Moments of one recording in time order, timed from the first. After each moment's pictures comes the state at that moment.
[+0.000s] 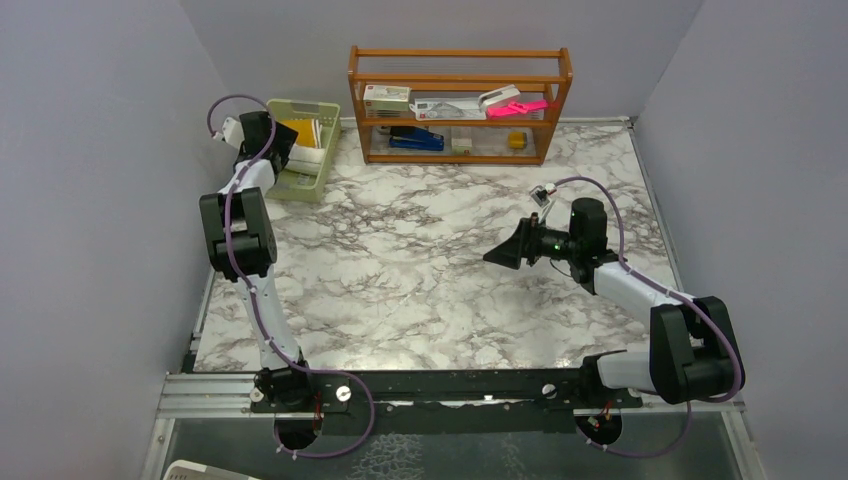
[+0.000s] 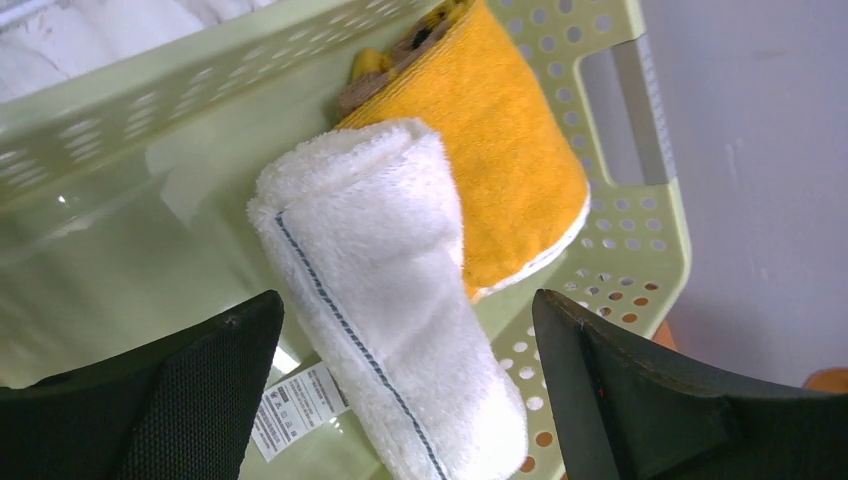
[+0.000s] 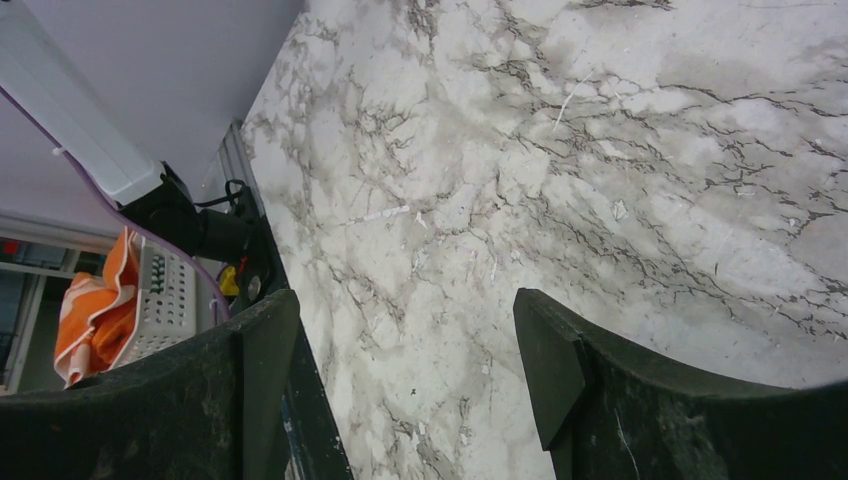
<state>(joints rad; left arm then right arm) 0.20 2.18 1.64 -0.05 -0.11 -0.95 0.17 1.31 0.54 0.32 -0.97 0.40</state>
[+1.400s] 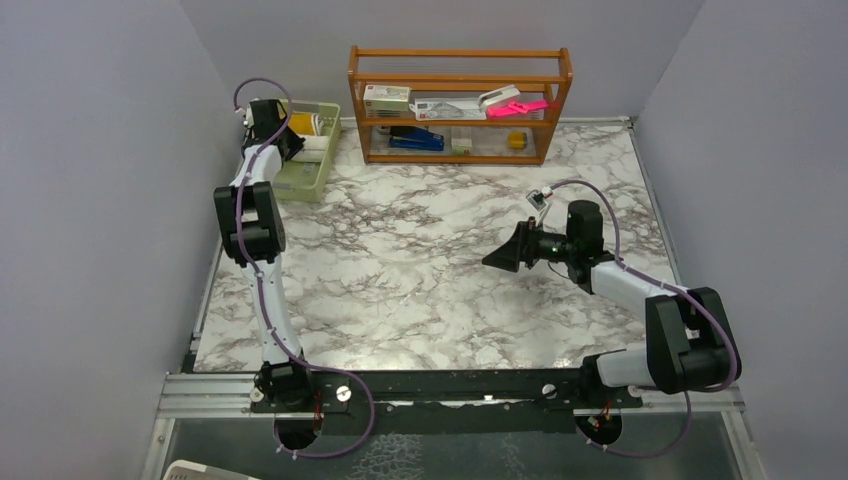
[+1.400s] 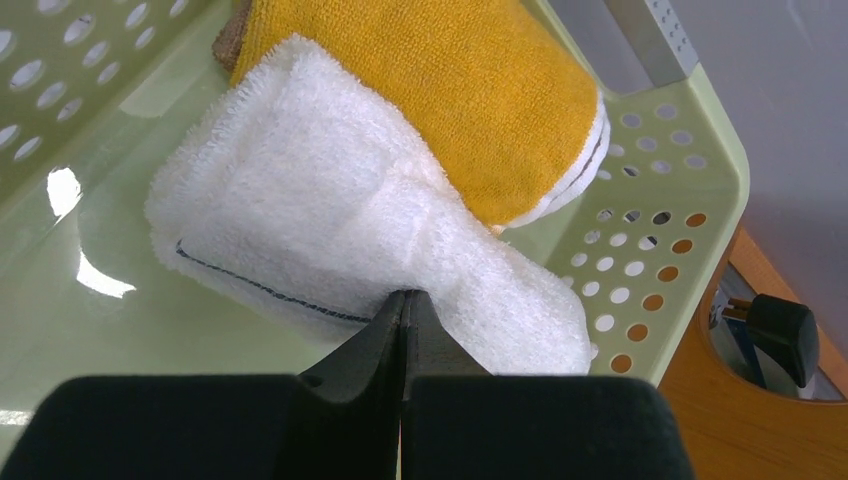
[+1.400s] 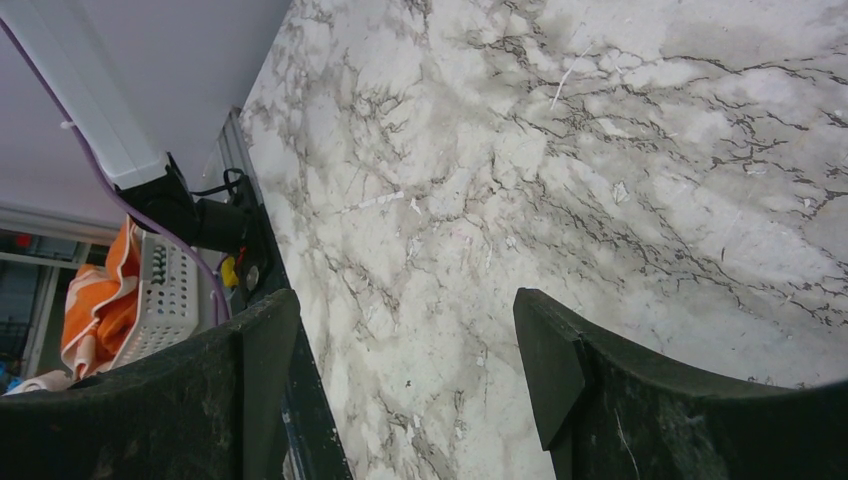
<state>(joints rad) 0.17 2.38 1.97 -0.23 0.04 -0.65 0.18 1.35 0.53 0.34 -0.99 0.39</state>
